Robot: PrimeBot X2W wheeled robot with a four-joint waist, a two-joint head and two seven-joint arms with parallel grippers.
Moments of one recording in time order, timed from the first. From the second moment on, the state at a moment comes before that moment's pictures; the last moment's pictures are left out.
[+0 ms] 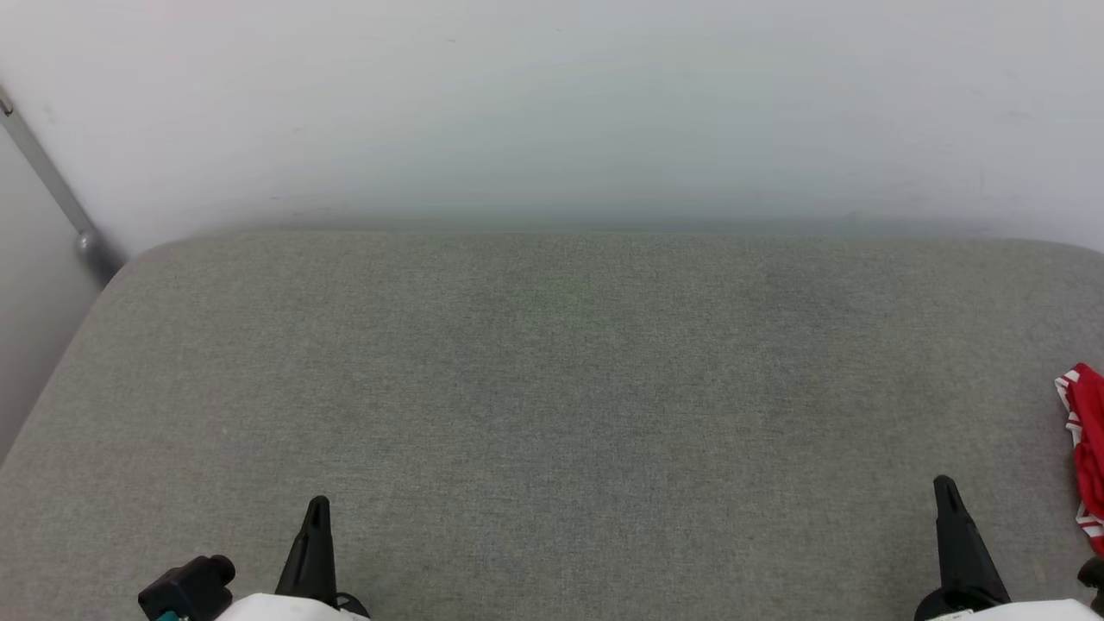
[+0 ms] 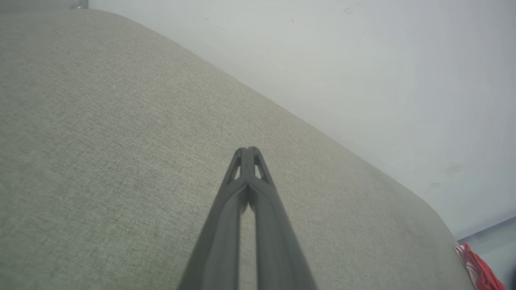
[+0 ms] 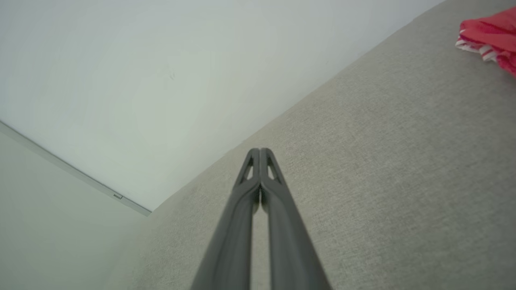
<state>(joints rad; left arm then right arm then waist) 0.09 0.07 -0.03 0.15 -0.64 -0.02 -0.14 0.15 -0.06 -0.05 0.08 0.77 0.13 -0.15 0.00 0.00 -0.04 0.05</state>
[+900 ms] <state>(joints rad) 0.02 0.08 0.01 0.19 -1.03 -0.06 -0.06 0.06 -0.07 -0.06 0.14 1.11 0.13 -0.06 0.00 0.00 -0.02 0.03</state>
